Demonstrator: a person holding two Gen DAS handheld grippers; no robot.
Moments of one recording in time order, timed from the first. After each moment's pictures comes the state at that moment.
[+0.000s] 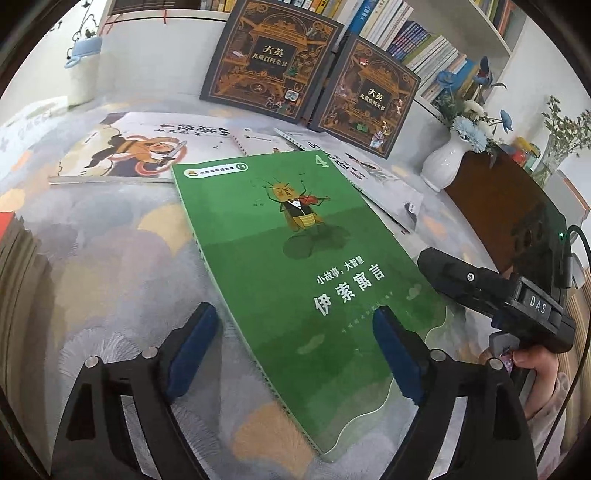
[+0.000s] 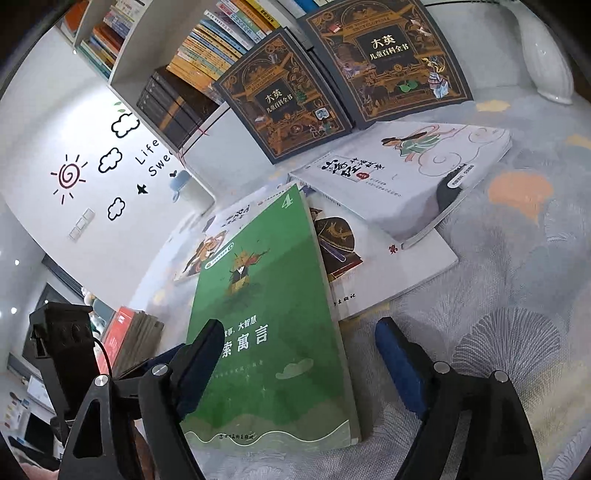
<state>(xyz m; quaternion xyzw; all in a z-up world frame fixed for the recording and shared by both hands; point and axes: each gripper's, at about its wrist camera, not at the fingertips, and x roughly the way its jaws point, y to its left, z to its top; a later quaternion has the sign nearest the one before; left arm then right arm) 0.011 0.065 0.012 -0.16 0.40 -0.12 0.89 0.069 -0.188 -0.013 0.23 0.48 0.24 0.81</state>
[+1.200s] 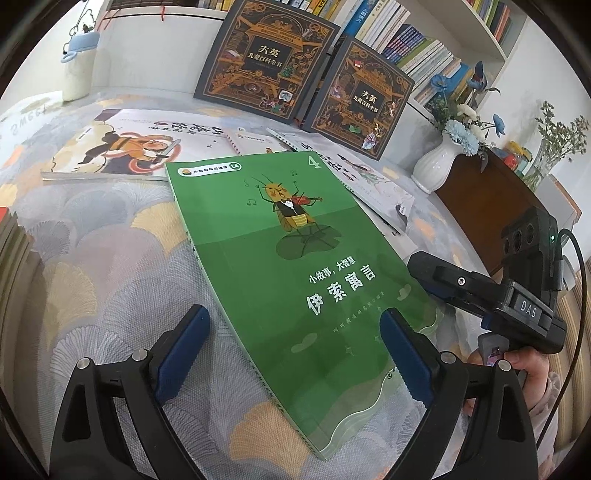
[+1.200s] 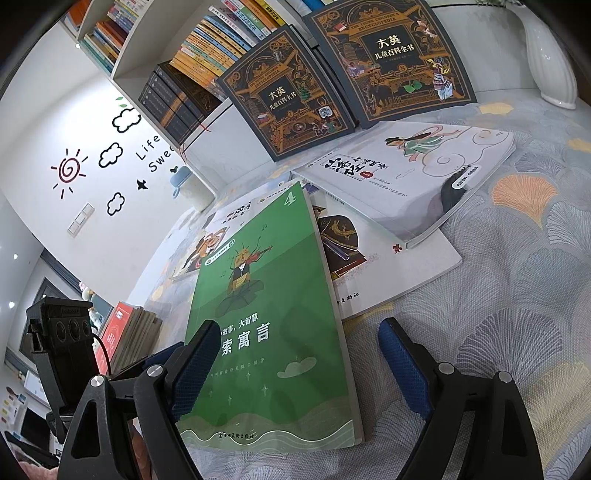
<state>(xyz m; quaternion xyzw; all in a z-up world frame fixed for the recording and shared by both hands) 0.010 0.064 0.013 -0.18 0.39 -0.14 0.89 0.068 -0.184 -0.013 0.22 0.48 0.25 0.81</state>
